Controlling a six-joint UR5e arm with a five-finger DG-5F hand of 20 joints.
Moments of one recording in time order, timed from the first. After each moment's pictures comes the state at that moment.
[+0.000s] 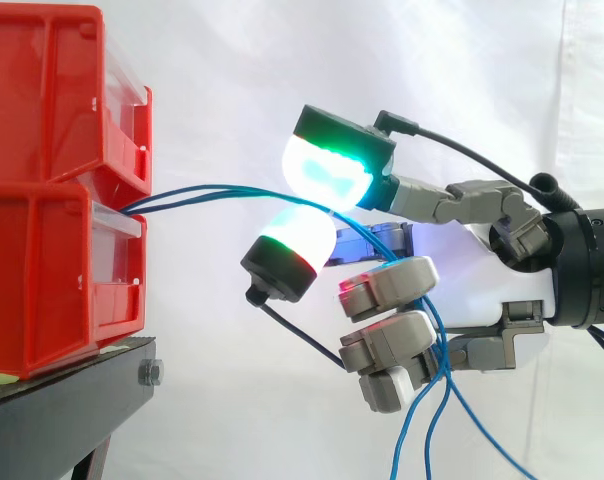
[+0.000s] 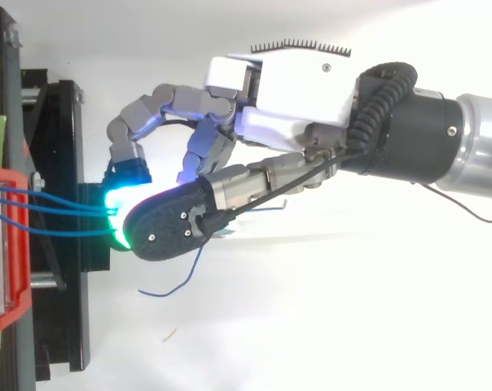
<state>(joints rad) 0.11 -2.30 -1.15 -2.87 -1.33 0.01</state>
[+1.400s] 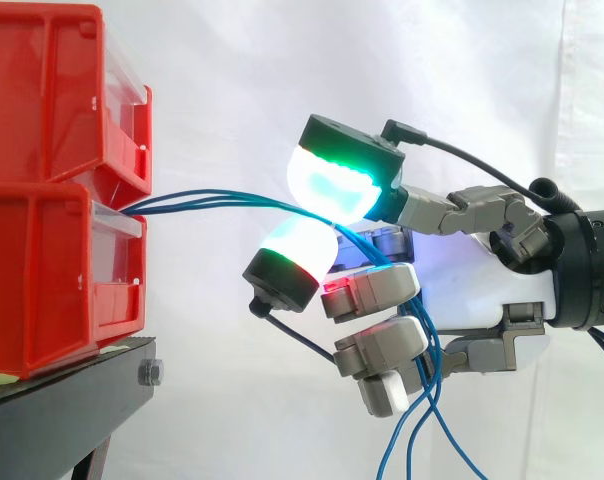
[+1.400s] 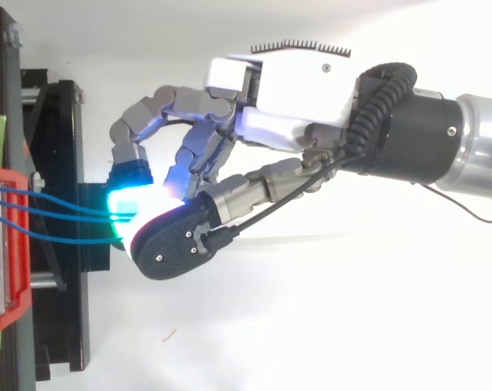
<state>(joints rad) 0.11 -2.30 -1.16 -2.87 -1.33 0.01</state>
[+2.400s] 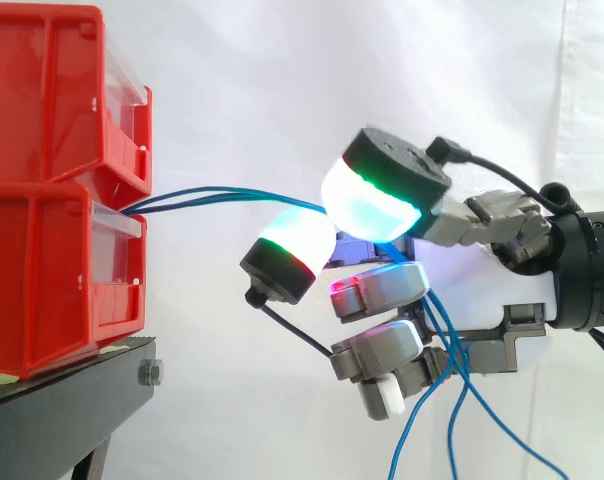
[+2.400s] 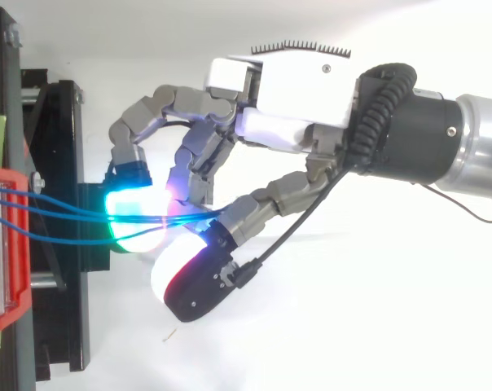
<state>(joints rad) 0.11 -2.30 -1.16 -2.87 -1.33 0.01</state>
